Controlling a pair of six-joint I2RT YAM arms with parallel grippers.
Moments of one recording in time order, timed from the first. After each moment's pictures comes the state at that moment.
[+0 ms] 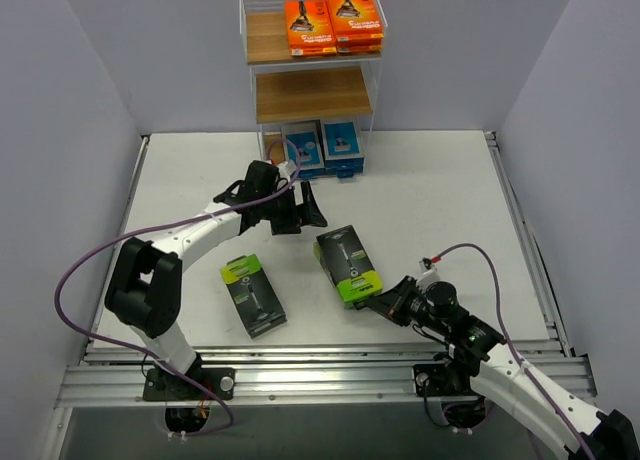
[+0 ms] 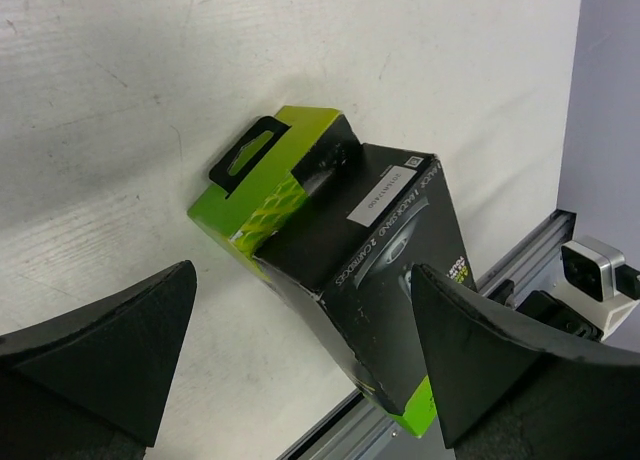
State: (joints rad) left arm -0.50 1.70 1.22 -0.29 0.39 -0.66; right arm 0.64 0.48 0.07 -0.03 -0.19 1.22
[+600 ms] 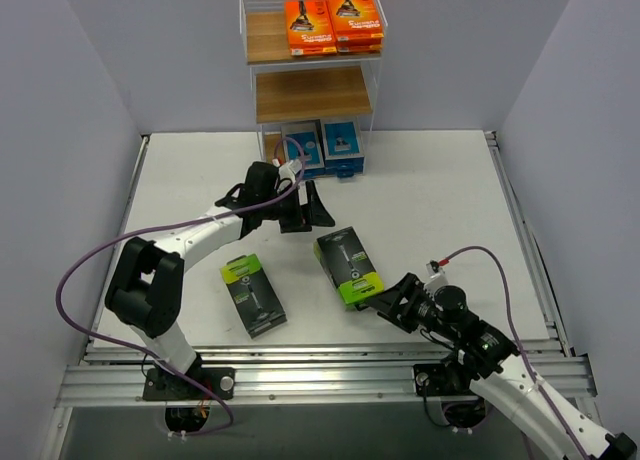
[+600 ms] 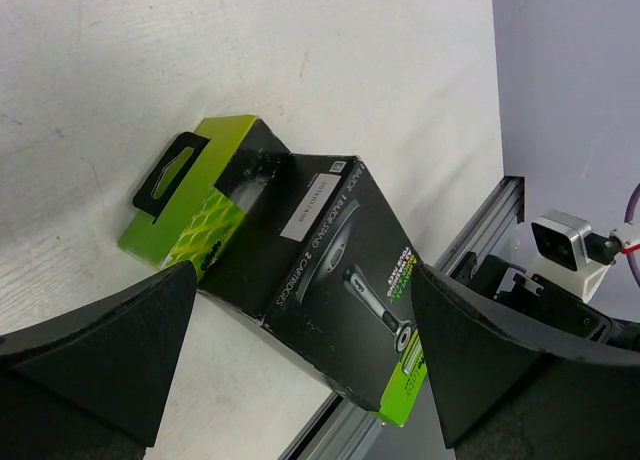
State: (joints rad) left arm -0.50 1.70 1.17 -0.12 0.53 -0.67; right arm 0.64 0.32 0.13 -0.28 -0.19 1.20
